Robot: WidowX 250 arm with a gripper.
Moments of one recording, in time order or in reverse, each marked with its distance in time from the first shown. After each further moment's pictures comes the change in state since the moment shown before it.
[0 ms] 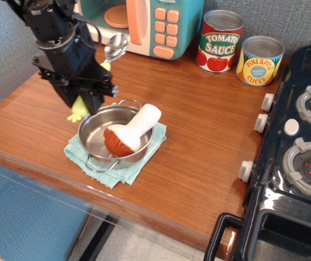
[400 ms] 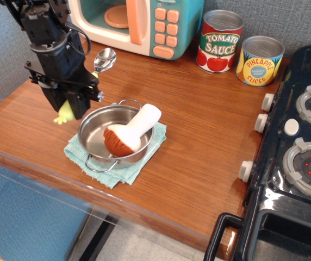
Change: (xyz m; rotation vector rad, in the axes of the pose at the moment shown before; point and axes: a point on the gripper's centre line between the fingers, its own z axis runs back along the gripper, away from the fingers) arm 0.000 0.024 -0.020 0.020 0.101 -0.028
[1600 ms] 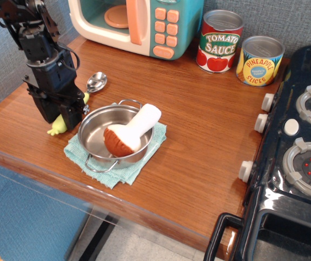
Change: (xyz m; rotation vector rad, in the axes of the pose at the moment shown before) arm 0.001 0.030 -0.038 -0.022 0.067 -0.078
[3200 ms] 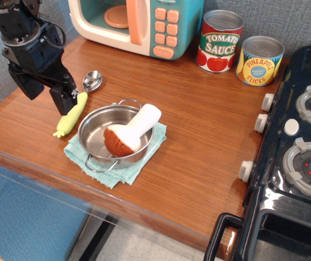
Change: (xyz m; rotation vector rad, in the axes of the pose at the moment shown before) arm -0.011 -0.009 0.054 0.095 -0.135 -0.036
